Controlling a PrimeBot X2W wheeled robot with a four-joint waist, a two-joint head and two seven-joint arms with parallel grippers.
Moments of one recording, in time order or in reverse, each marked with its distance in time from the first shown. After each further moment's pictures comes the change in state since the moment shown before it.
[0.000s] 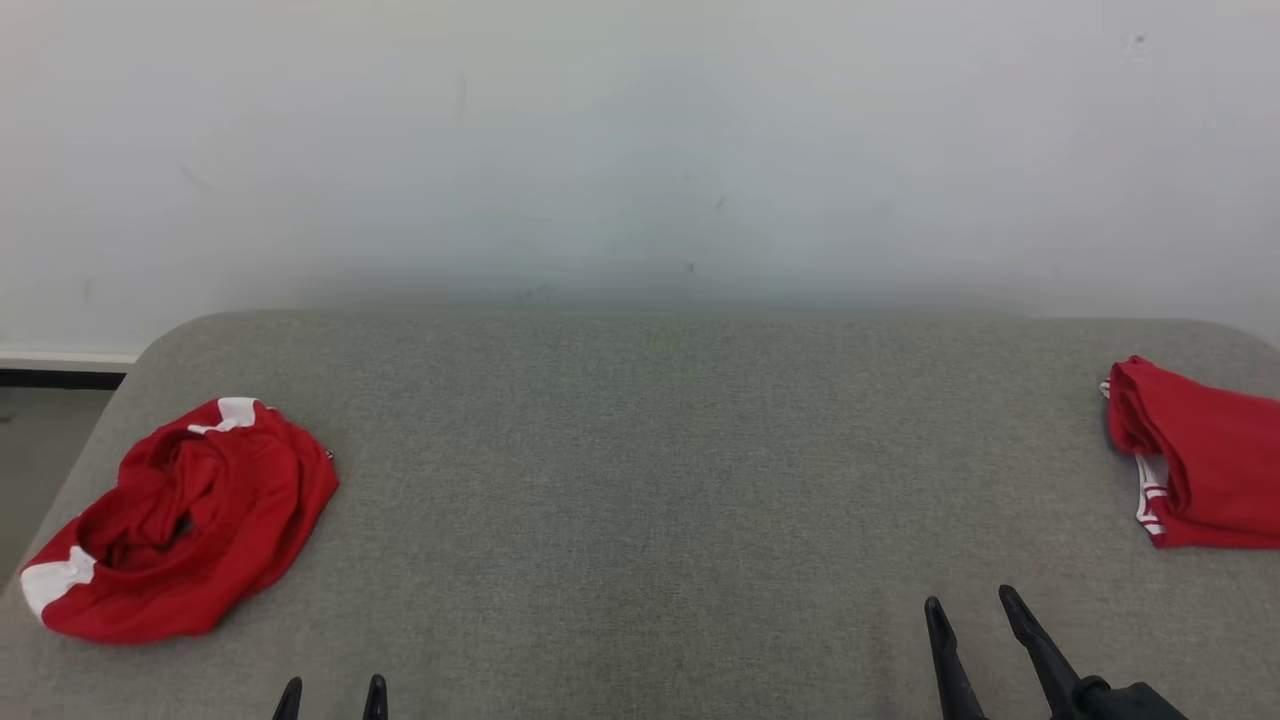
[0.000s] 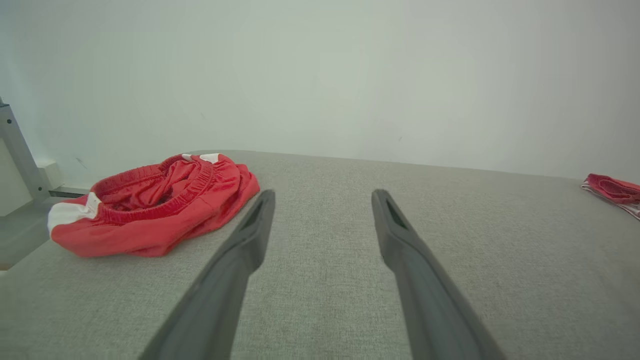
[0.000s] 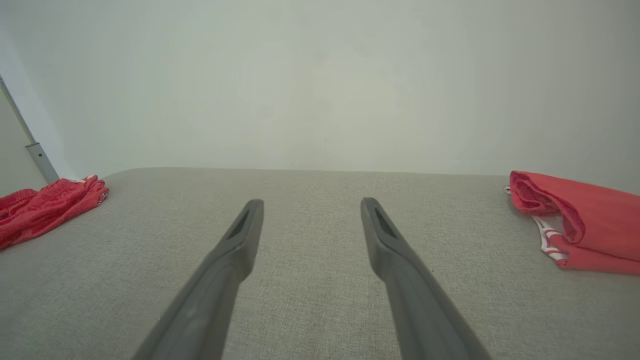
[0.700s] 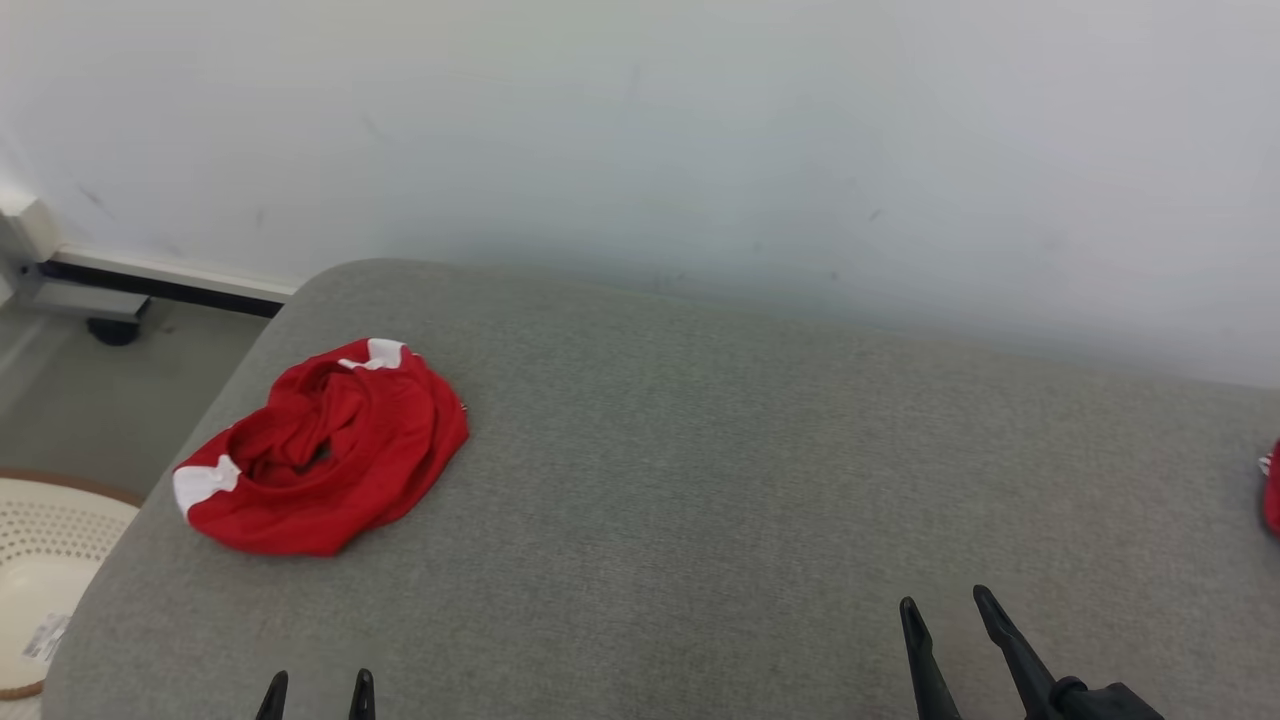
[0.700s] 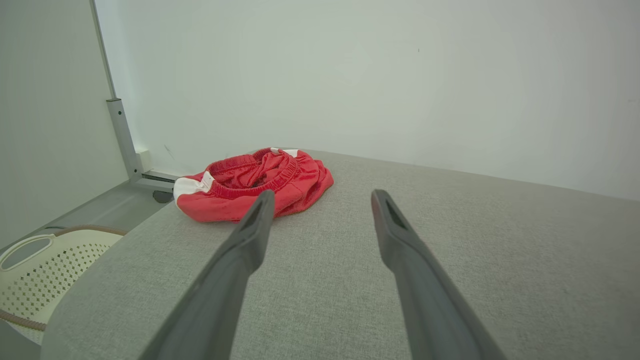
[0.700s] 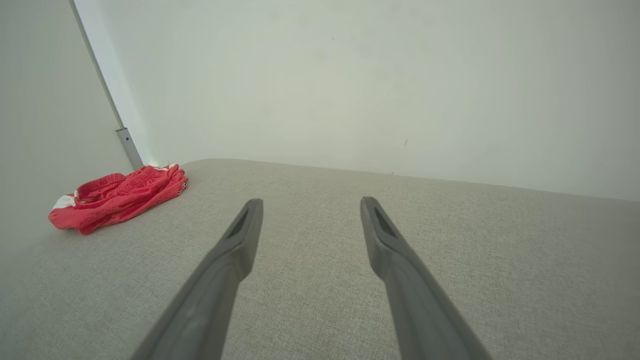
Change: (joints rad) left arm -0.003 0.000 0.026 -0.010 0.016 -0.018 0.000; right arm -0.003 0.023 0.029 -0.005 0.008 0.000 0.000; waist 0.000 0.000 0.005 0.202
